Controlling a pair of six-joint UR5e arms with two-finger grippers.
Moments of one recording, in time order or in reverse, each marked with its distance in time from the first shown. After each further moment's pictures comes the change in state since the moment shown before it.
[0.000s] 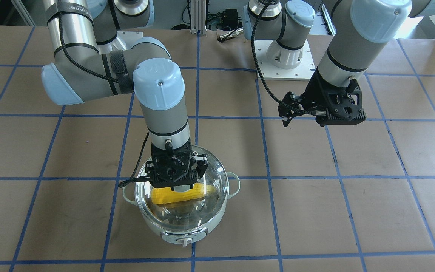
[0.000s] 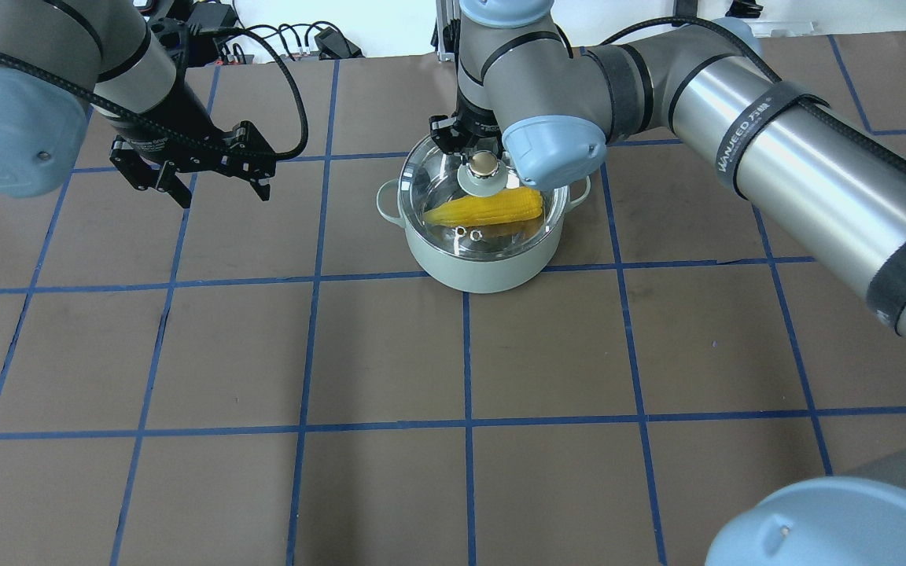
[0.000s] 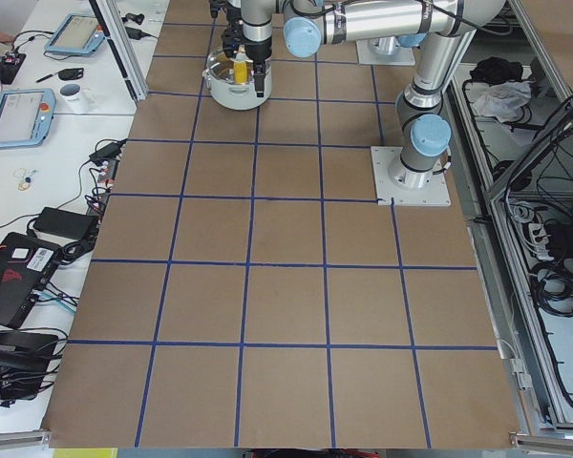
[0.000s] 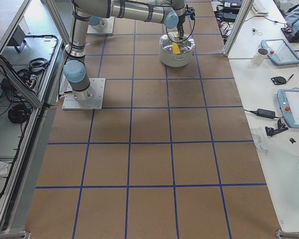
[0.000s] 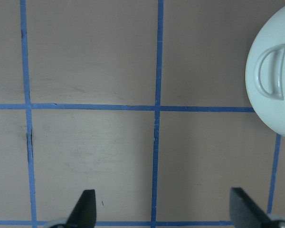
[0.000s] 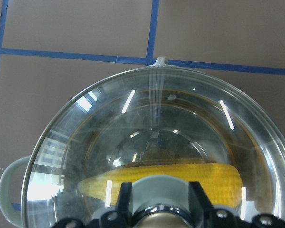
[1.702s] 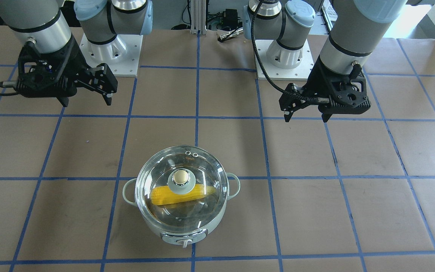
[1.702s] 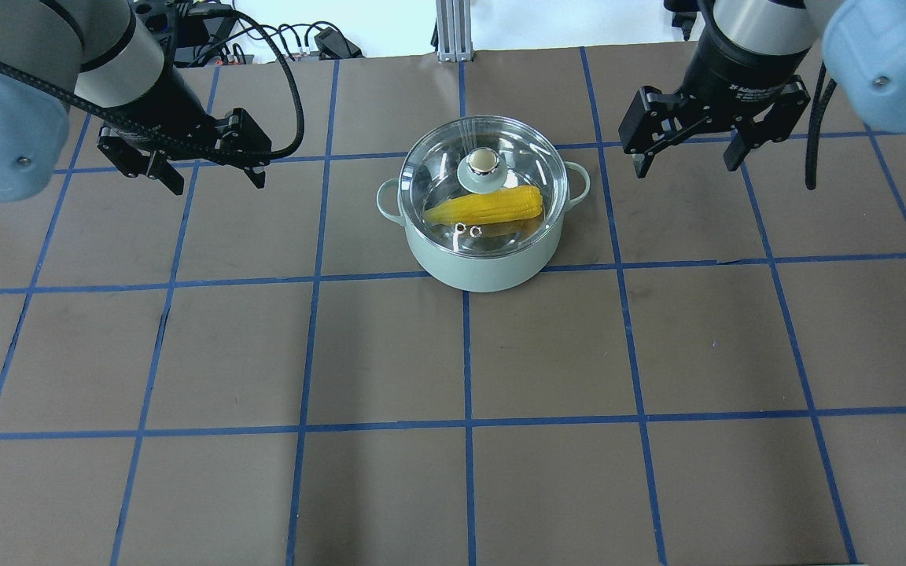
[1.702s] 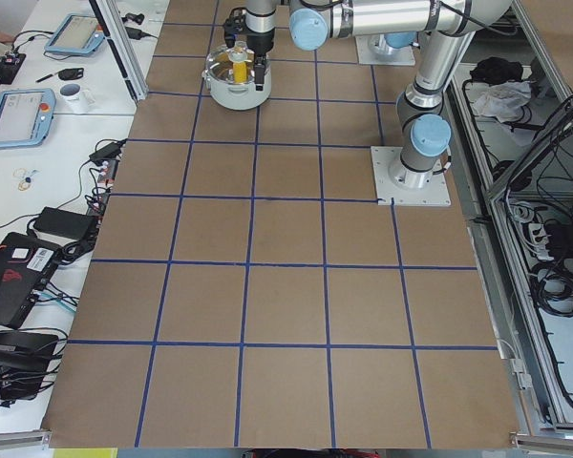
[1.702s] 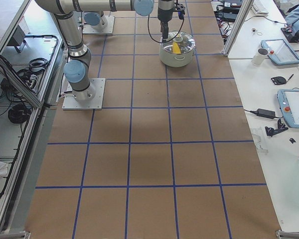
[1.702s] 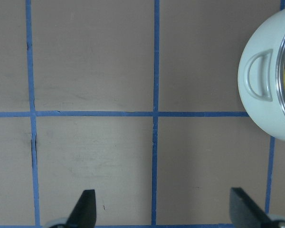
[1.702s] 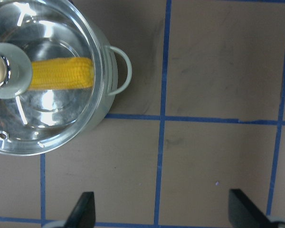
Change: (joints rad) left arm -0.007 0.034 0.006 0.021 0.002 0.007; right arm -0.295 -0.421 0.087 0.561 0.011 -0.242
